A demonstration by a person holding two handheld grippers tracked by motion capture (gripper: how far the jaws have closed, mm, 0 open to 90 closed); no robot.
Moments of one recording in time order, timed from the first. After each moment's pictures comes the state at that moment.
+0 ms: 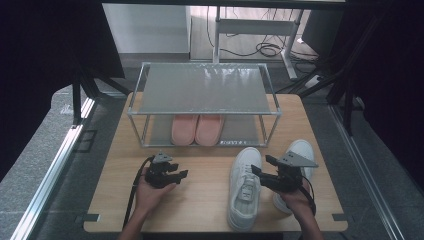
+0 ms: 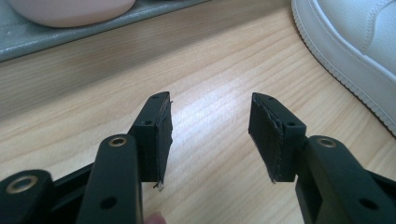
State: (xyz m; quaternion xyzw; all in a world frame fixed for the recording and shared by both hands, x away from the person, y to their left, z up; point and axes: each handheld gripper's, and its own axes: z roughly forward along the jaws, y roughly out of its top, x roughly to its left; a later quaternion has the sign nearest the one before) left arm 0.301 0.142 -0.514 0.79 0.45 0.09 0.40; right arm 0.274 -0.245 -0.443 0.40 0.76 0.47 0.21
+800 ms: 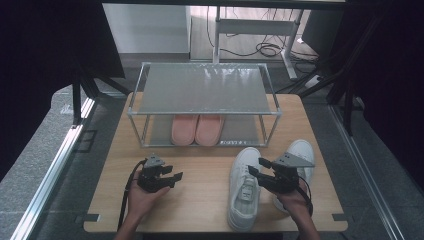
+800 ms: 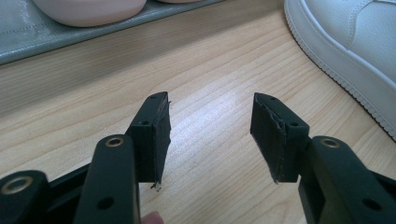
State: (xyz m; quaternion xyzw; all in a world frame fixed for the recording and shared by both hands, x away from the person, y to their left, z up) left arm 0.287 0.157 -0.507 0.79 0.45 0.10 0.41; right arm 0.273 -0.237 -0.445 0.39 0.77 0.48 0.18
